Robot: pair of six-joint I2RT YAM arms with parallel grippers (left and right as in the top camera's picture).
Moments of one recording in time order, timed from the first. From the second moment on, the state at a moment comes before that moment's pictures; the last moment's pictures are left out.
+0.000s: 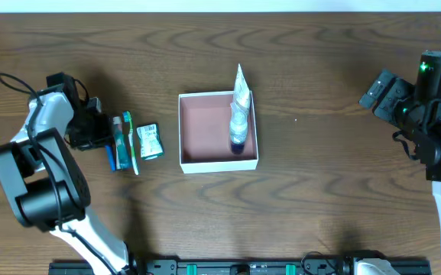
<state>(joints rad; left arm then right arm) 0.33 1.96 1.31 -0.91 0.17 0.05 0.03 1.23 1.54 -1.15 0.19 0.52</state>
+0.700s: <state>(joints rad) -0.28 1.46 1.30 -0.85 0.08 -0.25 0.03 1.23 1.54 -1.15 0.19 0.52</state>
